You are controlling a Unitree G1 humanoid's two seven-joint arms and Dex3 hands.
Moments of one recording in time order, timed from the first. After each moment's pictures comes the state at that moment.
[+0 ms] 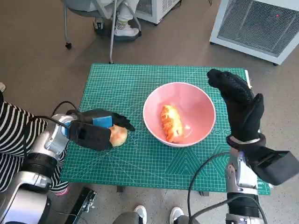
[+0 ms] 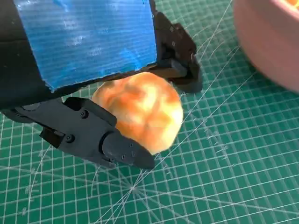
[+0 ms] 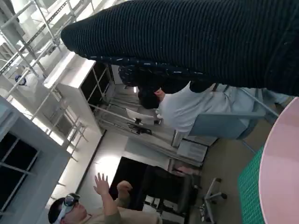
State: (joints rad) left arm -0.72 0.63 -0.36 0.75 0.39 -0.46 -0.75; right arm -0.45 -0.11 -0.13 0.33 0.31 -0.61 0.42
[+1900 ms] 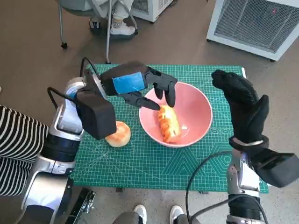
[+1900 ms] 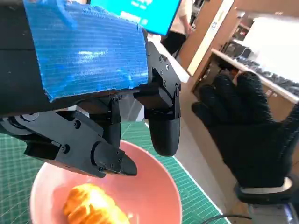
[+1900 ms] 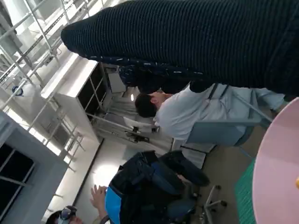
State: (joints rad) left arm -0.92 0.43 -0.21 0.43 0.13 -0.39 -0.70; right arm -0.41 -0.11 -0.16 0.29 0.32 -0.60 0.42
